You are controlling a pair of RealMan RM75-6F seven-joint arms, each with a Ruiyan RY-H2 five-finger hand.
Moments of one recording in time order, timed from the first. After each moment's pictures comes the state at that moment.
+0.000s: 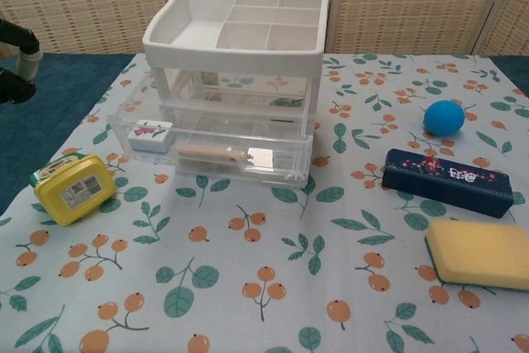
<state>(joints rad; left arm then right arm) -0.56 -1.07 0.05 -1.61 1.74 1.34 0.45 -0.05 -1.01 0.07 -1.64 -1.61 1.69 0.16</state>
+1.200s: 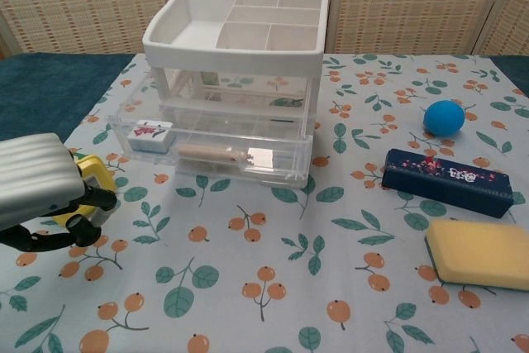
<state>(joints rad) -0.54 -1.36 0.11 -1.46 1.83 1.14 0.46 -0.05 -1.01 0.07 -1.62 -1.60 1.68 0.17</state>
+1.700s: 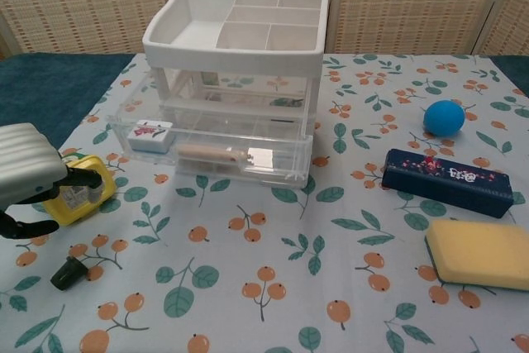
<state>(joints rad) -0.48 -1.35 0.08 -1.46 1.72 1.17 0.49 -0.04 -1.01 0.07 -1.63 -1.59 1.68 0.17</state>
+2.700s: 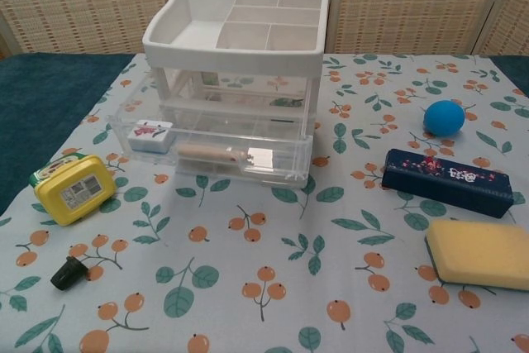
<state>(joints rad) -0.25 -1.19 -0.11 -1.77 1.30 1.45 0.47 -0.03 -1.04 0.03 -1.59 -1.55 1.55 0.21</state>
